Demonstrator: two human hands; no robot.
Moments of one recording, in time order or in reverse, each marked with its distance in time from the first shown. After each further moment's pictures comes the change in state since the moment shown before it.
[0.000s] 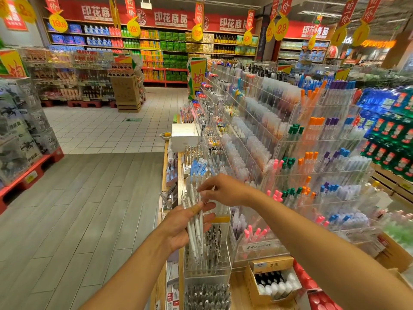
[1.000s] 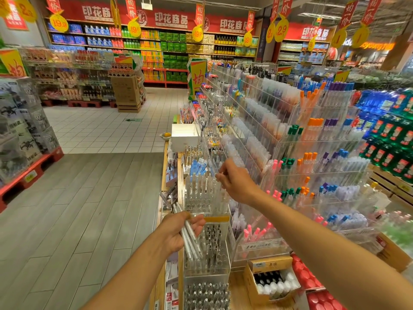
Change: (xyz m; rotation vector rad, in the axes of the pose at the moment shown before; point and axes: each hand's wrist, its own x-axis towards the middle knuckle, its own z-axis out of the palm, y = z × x) left_hand 0.003 -0.004 -0.008 -0.053 0.258 -0.107; right_hand -0.008 0.023 -0.005 -0.010 0.378 0.015
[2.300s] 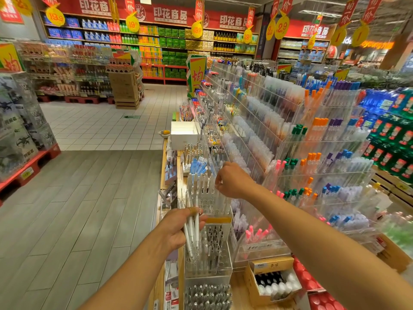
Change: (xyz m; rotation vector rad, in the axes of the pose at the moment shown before) left_hand 0.008 0.010 -0.002 0.012 -0.087 0.001; right_hand 0.030 -0.007 0.007 -0.520 -0.197 0.060
